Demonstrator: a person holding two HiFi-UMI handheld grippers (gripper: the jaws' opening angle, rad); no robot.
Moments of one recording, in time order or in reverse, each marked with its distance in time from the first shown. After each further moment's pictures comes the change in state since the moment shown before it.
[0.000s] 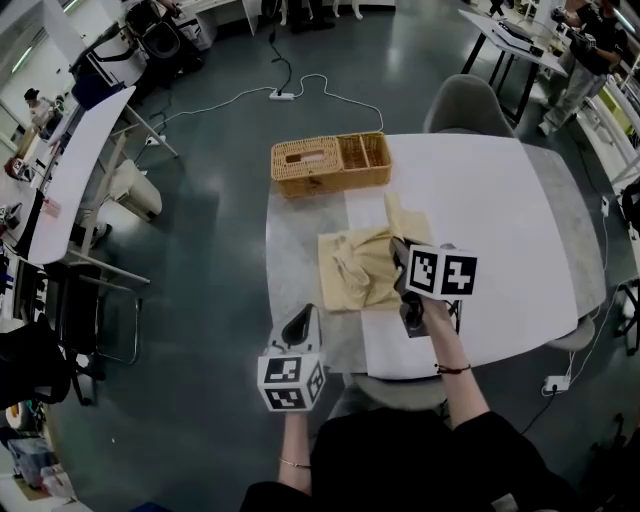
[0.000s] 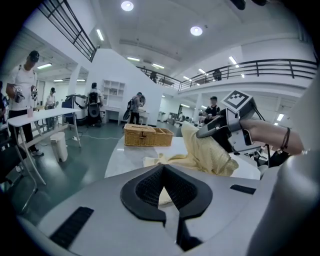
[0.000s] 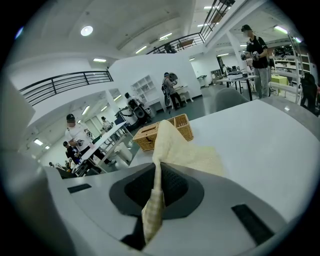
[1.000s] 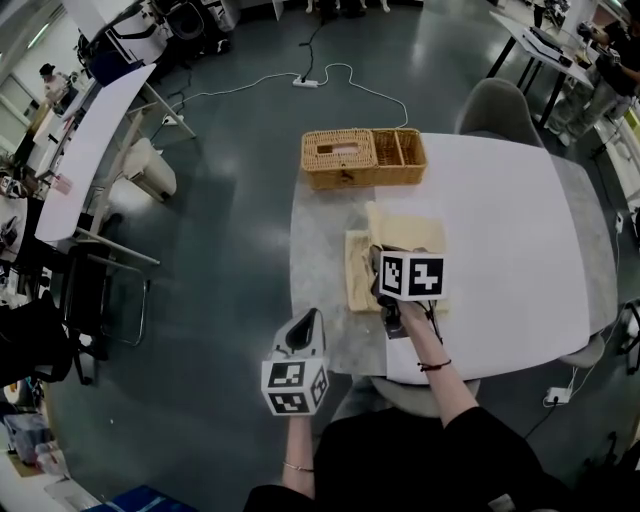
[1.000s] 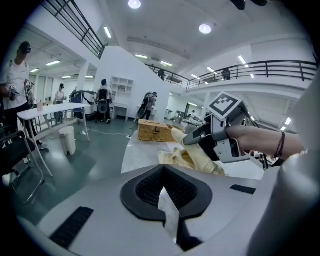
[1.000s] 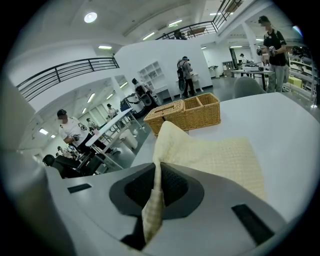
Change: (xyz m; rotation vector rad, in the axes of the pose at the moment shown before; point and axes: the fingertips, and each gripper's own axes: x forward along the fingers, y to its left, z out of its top) left arm -0.013 0.048 -0.018 -0.060 0.030 0.065; right arm 0.085 0.068 -0.044 -0.075 0.132 0.049
